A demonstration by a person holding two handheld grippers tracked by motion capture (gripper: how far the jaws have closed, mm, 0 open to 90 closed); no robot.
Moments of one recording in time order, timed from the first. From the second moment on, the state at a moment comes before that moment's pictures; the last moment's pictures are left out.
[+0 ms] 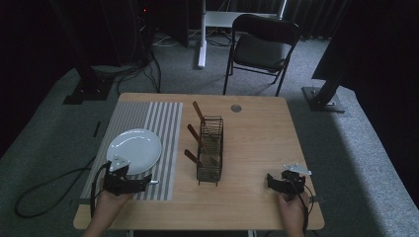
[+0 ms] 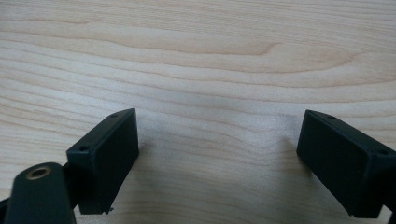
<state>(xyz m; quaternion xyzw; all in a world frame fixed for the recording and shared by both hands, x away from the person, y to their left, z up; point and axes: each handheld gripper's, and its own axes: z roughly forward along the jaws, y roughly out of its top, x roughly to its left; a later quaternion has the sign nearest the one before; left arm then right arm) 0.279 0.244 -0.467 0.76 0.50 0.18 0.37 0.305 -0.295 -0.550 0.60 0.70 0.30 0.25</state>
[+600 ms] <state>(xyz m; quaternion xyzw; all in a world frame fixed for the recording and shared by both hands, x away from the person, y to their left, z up) 0.313 0.220 -0.435 0.77 0.47 0.18 0.39 0.305 -0.295 -0.551 0.60 0.70 0.30 0.25</state>
